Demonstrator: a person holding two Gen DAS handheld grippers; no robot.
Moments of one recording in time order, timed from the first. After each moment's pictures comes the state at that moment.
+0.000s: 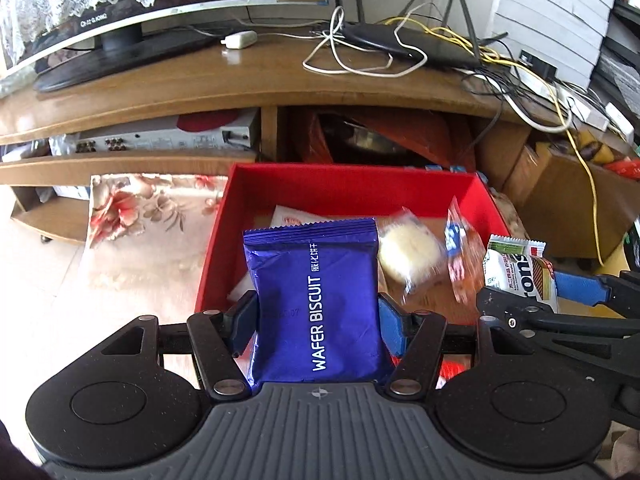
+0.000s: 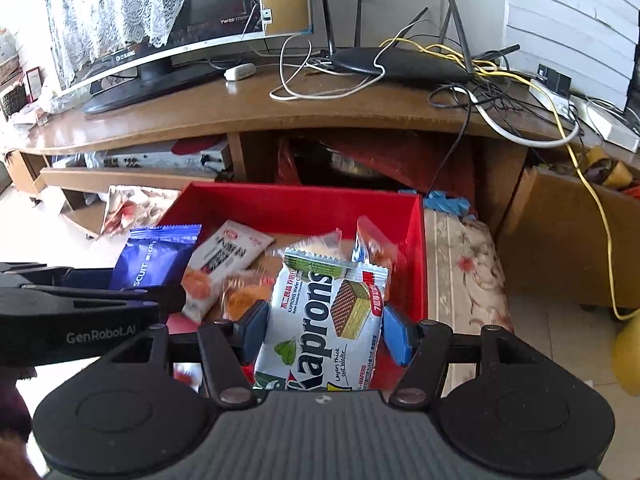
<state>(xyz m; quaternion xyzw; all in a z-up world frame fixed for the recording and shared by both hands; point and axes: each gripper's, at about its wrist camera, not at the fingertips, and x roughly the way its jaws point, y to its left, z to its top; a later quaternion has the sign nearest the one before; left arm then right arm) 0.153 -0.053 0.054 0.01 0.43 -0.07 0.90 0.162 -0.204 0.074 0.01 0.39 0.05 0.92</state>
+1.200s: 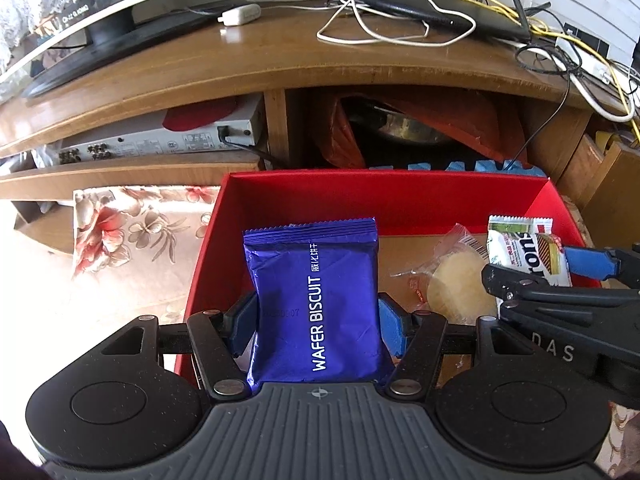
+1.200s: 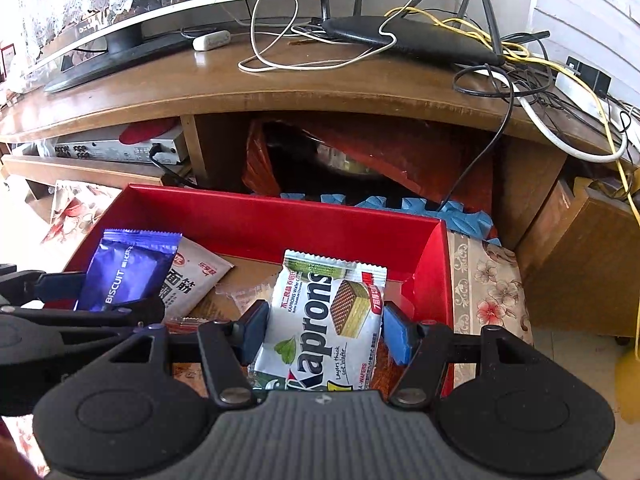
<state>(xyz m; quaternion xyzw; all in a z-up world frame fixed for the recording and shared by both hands) 0.226 -0.065 0.011 0.04 0.45 -0.03 0.89 0.254 -0.201 0.027 -0.02 0.42 0.04 0.91</state>
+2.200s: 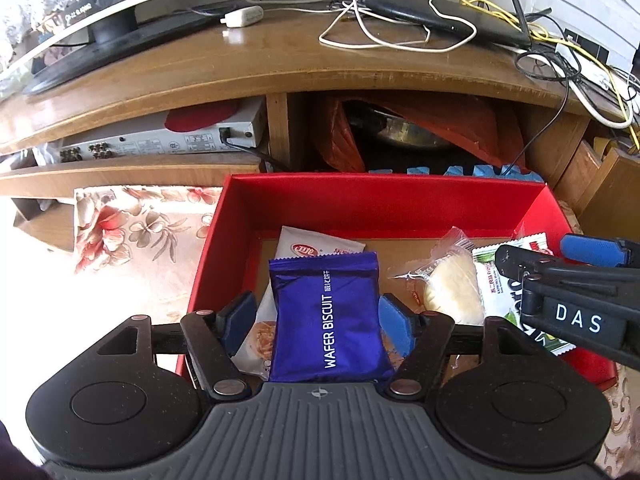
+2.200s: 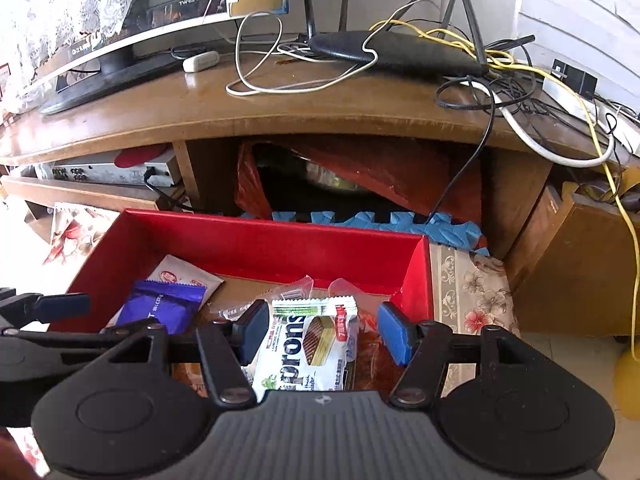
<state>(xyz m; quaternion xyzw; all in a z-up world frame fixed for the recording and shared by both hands) 0.224 -0.065 0.017 0.03 0.45 -0.03 0.89 0.250 -0.211 0.042 0.00 0.40 0.03 0.92</state>
